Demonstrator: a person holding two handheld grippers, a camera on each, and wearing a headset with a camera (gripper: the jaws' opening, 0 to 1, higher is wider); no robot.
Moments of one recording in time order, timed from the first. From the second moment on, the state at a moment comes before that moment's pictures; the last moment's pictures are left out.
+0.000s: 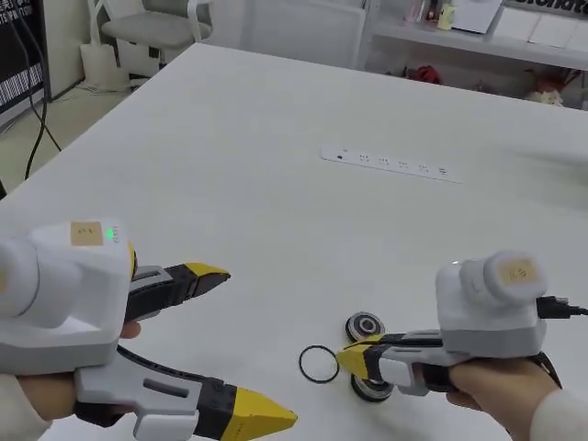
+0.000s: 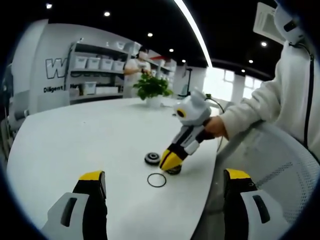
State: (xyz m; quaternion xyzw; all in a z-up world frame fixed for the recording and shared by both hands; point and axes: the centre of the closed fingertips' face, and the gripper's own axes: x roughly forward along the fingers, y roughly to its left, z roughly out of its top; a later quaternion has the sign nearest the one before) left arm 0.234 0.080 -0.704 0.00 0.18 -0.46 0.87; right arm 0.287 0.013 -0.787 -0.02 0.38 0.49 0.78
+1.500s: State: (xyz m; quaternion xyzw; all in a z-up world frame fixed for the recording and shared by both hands) left arm 0.233 0.083 -0.707 0.01 0.19 -0.45 0.87; right arm 0.295 0.003 -0.715 0.00 0.30 0.51 0.81
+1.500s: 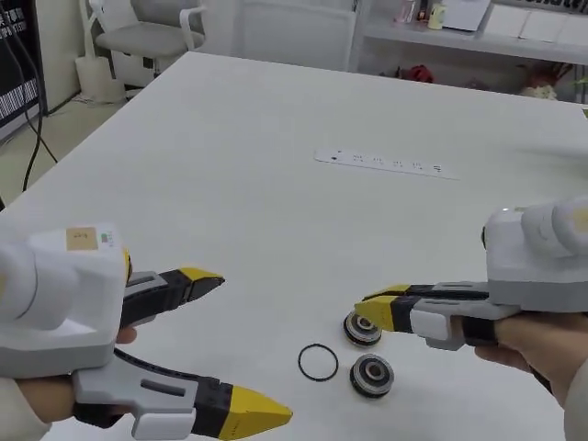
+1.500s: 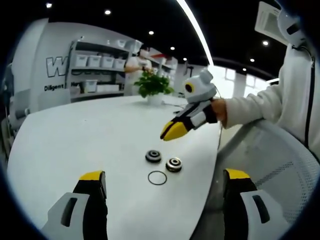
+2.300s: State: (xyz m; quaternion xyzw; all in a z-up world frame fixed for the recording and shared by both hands) left arm 0.234 0.076 -0.711 0.01 0.19 -0.45 0.87; right arm 0.307 -0.038 -0.699 -0.05 0.25 0.51 0.82
